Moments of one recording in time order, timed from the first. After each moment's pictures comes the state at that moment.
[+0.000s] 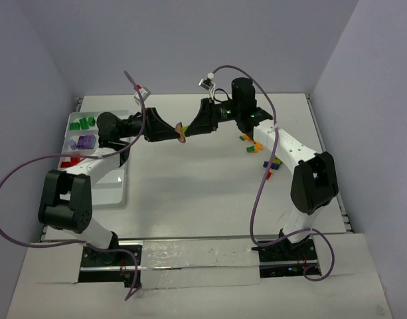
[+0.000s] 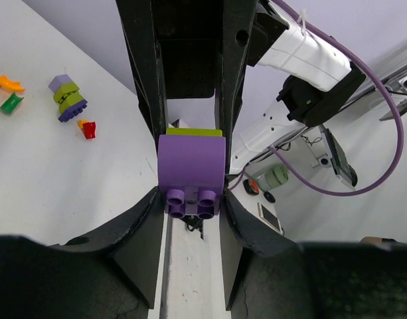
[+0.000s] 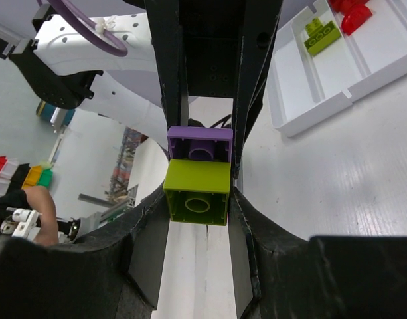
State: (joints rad) left arm -0.23 1.57 0.93 1.10 1.24 -1.27; right arm 0.45 1.73 1.46 0.08 -1.24 0.63
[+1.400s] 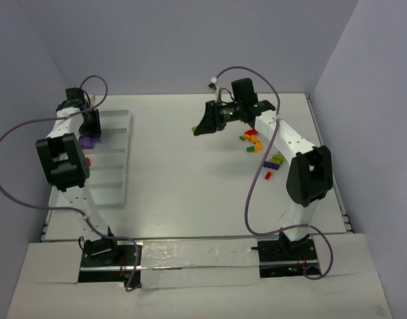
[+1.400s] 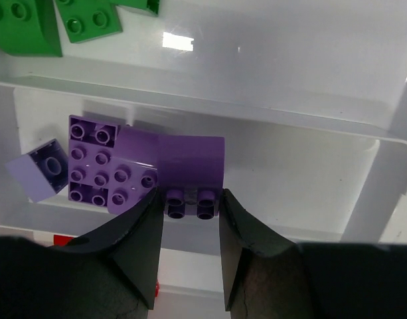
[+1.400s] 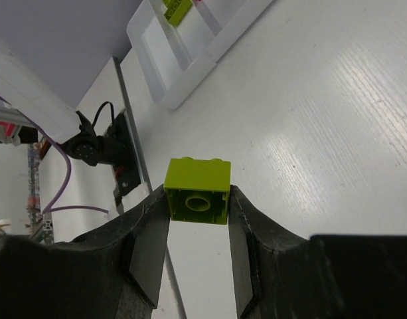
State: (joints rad) left arm 0.22 2.11 1.74 -0.68 -0.01 0.07; right arm 0.38 1.81 1.60 -0.46 -0.95 0.17
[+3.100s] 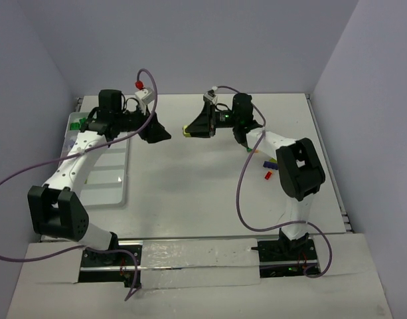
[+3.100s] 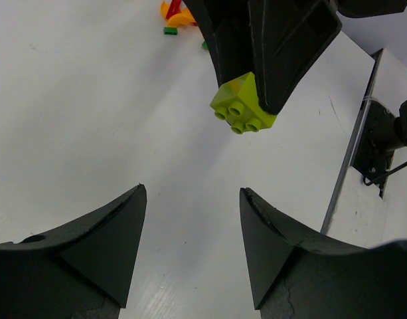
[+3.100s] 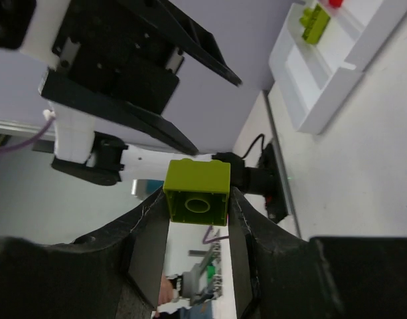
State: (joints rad) left arm -0.20 1.48 1.32 -0.45 0.90 0.15; right arm 0.40 1.90 1.28 0.59 -1.17 1.26
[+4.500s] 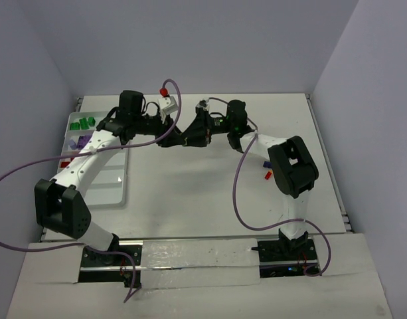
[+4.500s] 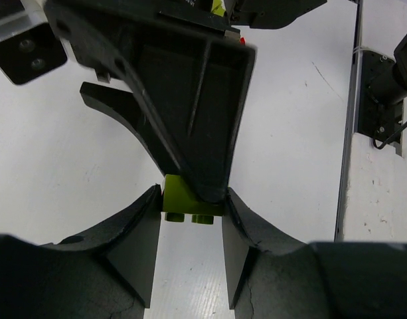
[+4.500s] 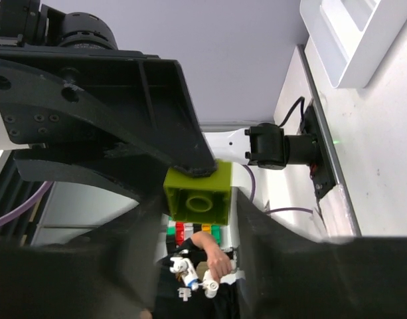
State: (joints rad) left arm -0.37 1.53 1.35 -0.45 0.91 0.34; right arm 0.45 1.97 1.25 0.77 -1.25 1.59
